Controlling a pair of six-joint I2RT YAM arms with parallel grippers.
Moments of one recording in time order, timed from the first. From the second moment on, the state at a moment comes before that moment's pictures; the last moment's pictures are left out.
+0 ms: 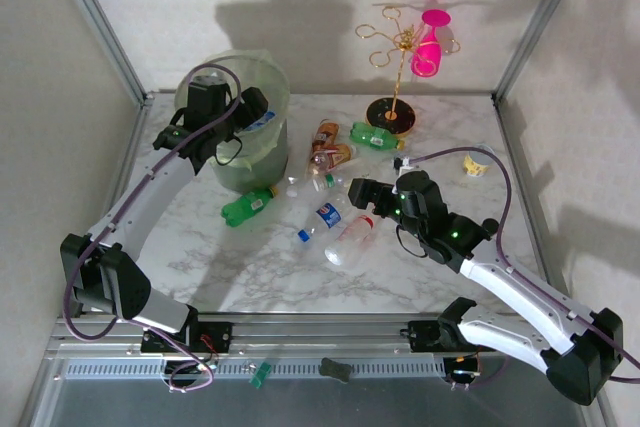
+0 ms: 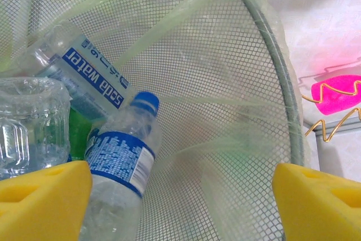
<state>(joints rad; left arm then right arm) -0.28 1.49 1.41 -0.44 -0.03 -0.76 0.74 0.95 0.79 -0.34 0.16 0.70</state>
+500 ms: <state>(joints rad) -0.27 1.31 1.39 -0.43 -0.01 -0.77 0.74 0.92 0.79 -0.34 0.16 0.70</state>
